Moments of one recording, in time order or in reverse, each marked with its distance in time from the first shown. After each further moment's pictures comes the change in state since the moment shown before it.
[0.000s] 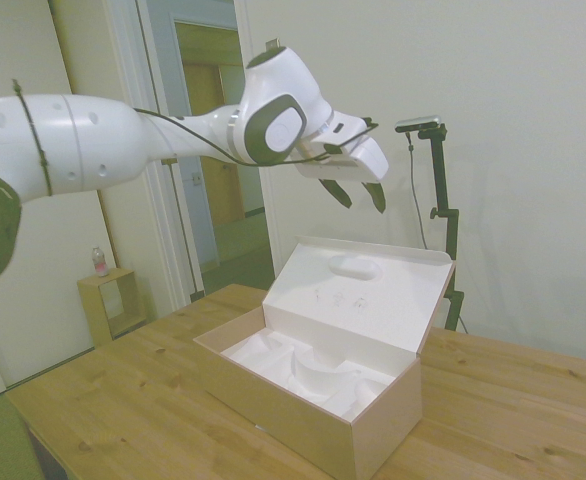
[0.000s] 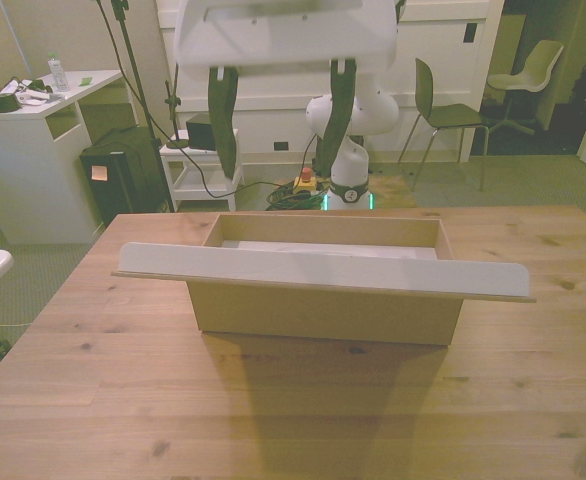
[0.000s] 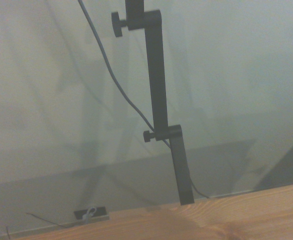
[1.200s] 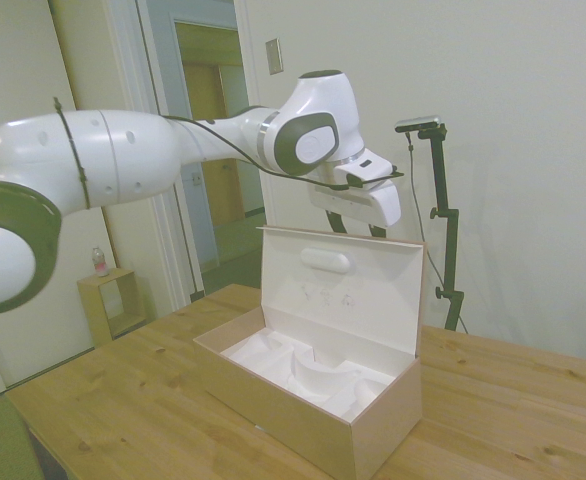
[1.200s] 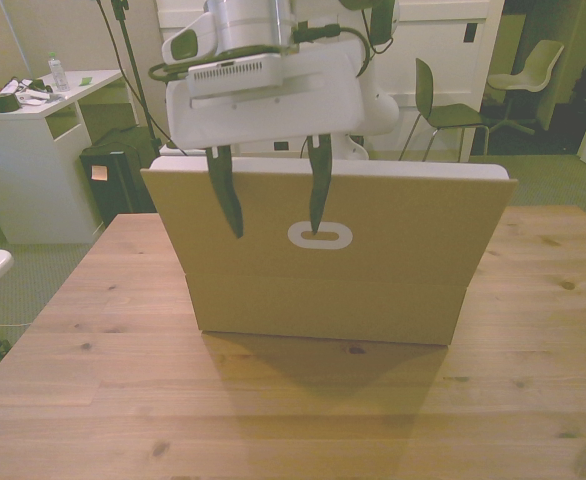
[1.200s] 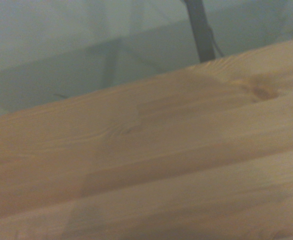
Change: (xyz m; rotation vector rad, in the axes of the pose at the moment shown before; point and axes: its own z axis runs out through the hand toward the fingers) arm -0.020 0.055 0.007 -0.172 -0.356 0.084
